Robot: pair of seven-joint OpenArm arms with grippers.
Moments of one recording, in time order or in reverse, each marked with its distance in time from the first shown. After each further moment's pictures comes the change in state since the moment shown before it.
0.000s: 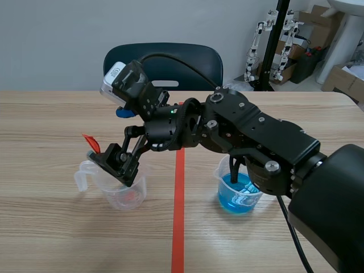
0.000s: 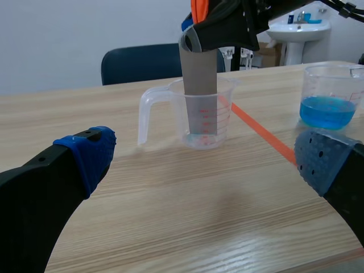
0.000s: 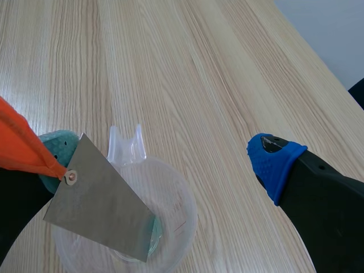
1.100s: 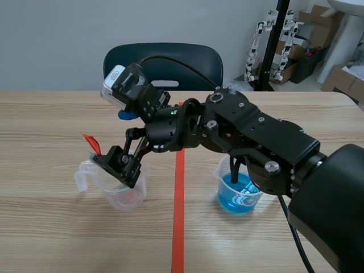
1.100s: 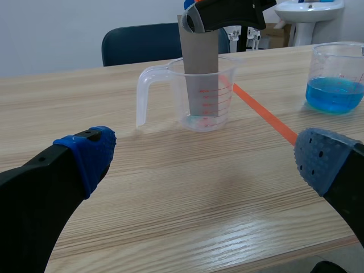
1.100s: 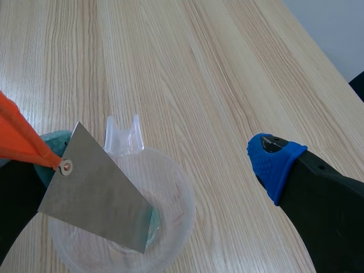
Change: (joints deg) left arm 0.0 1.5 0.0 -0.5 0.0 1.3 3.8; right arm 0.0 0.0 0.0 0.0 -0.7 0.0 -1.5
